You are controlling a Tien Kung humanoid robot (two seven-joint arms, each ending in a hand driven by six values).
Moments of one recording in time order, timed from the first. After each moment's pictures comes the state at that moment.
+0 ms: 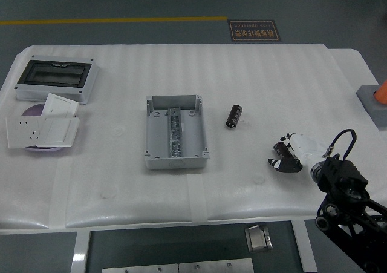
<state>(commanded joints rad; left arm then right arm) -0.07 0.22 -1.35 -0.20 1.63 -0.21 0.52 0.15 -0.40 0.96 1.53 -2.11 0.05 -0.65</state>
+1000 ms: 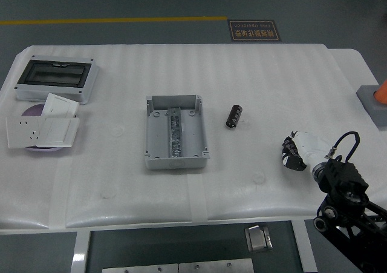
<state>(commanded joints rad) -0.08 0.22 -1.35 -0.20 1.63 -0.19 0.48 0.15 -0.40 0.96 1.51 -2.15 -0.03 -0.65</state>
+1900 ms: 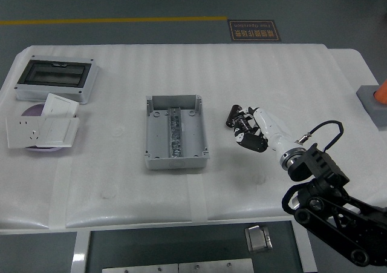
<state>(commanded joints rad) -0.07 0.22 -1.38 -0.20 1.66 -0.19 0.50 0.30 -0.37 0.79 1.65 -1.73 -0.29 -0.51</state>
